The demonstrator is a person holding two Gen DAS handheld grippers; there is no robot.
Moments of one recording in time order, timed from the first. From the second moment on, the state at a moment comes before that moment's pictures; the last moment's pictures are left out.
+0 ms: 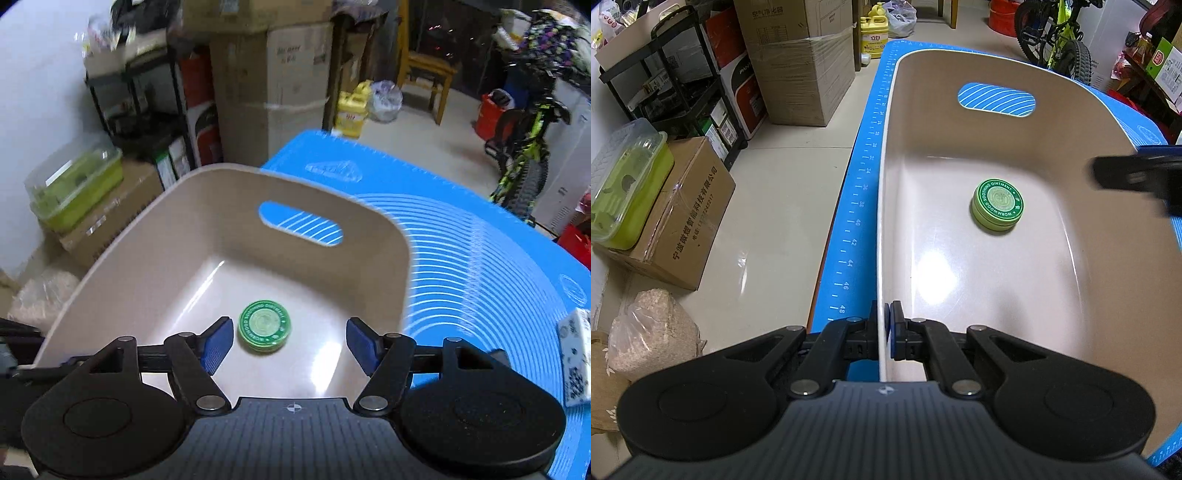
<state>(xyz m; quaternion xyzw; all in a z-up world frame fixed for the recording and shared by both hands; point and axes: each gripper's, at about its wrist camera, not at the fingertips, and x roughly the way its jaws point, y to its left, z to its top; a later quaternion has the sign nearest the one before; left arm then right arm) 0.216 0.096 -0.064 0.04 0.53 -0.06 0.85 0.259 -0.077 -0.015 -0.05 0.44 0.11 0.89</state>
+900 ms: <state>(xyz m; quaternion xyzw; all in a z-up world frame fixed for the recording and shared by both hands) 0.216 0.096 -0.064 0.04 0.53 -0.06 0.85 0.171 -0.217 -0.078 -0.01 0.49 -0.03 0.87</state>
